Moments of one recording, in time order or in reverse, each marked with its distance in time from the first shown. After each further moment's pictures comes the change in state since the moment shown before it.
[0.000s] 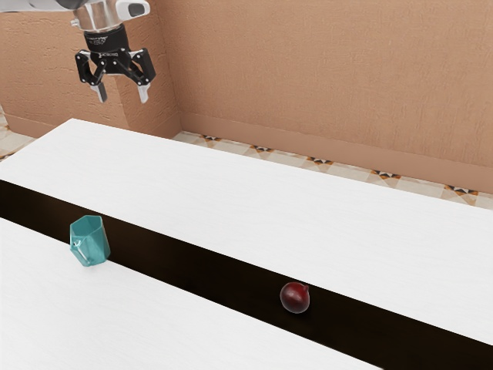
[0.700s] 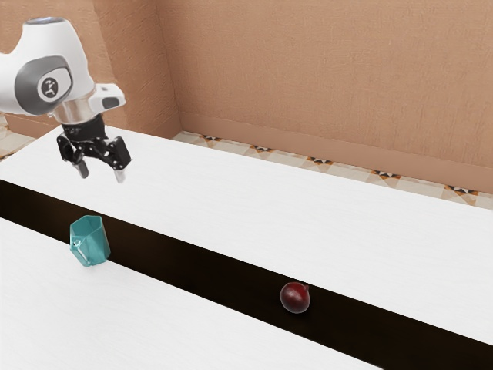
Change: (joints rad) arm 0.016 -0.390 -0.071 -0.788 0.182 0.443 0.065
